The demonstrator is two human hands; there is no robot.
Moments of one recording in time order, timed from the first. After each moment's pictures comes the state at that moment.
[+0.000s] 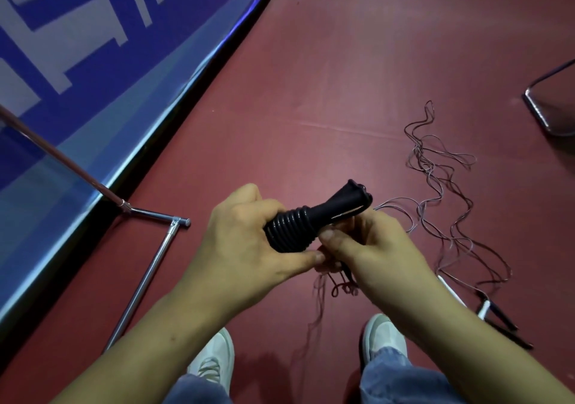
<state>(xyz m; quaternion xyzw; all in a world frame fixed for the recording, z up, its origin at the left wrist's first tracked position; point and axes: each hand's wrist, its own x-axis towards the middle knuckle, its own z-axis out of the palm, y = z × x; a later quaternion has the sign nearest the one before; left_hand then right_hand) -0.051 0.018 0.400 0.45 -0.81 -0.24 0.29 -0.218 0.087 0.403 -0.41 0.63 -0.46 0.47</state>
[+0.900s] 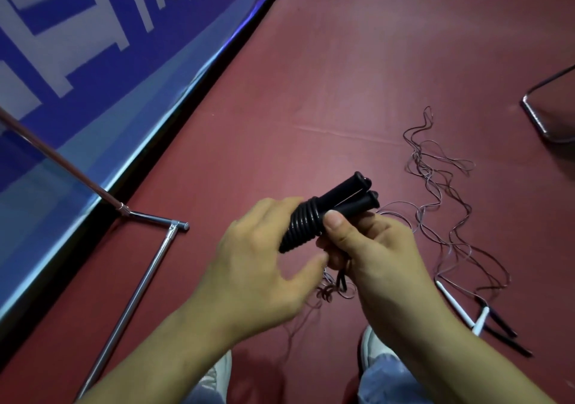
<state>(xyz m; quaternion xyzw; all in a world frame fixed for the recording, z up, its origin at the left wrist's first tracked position) -0.056 0.031 0.399 0.40 -0.84 -0.26 0.27 -0.211 0.086 0.399 -0.30 0.56 -0.61 0.48</state>
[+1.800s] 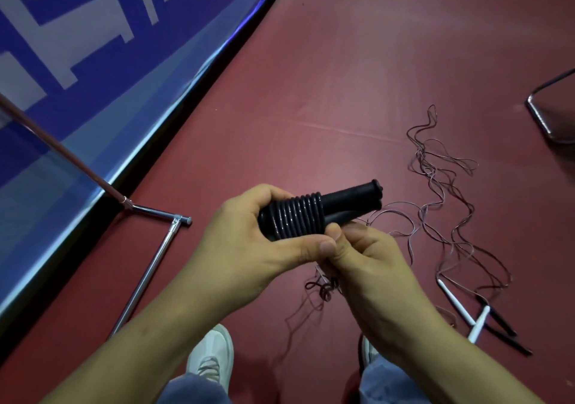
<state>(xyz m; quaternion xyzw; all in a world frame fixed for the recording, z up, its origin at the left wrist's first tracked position) -0.045 0.025 0.429 0.46 -0.66 -0.52 0.30 -0.197 0.090 0.385 -0.37 0.49 -0.58 0.53</state>
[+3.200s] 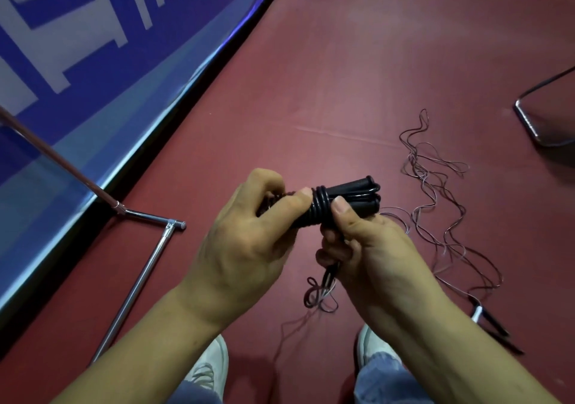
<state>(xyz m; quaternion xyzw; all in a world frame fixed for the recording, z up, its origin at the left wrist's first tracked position) -0.048 0.010 0.390 0.27 -0.87 -0.12 0.40 -0.204 0.076 0.407 -0.20 0.47 -0.62 0.59</state>
